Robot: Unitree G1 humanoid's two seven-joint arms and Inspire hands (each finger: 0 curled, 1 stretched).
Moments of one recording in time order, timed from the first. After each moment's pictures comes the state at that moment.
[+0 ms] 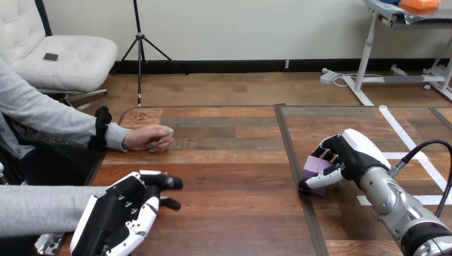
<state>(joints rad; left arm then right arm) 0.39 0.12 0.05 -0.01 -0.34 -0.45 -0.44 -0.71 -0.37 0.27 1.28 -0.47 -0.25 -0.11</state>
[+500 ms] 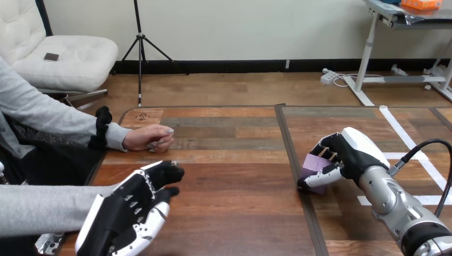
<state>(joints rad) 0.36 0.13 0.06 0.05 -0.25 -0.52 -0.44 -0.71 -0.37 0.27 1.28 -0.47 -0.28 -0.12</state>
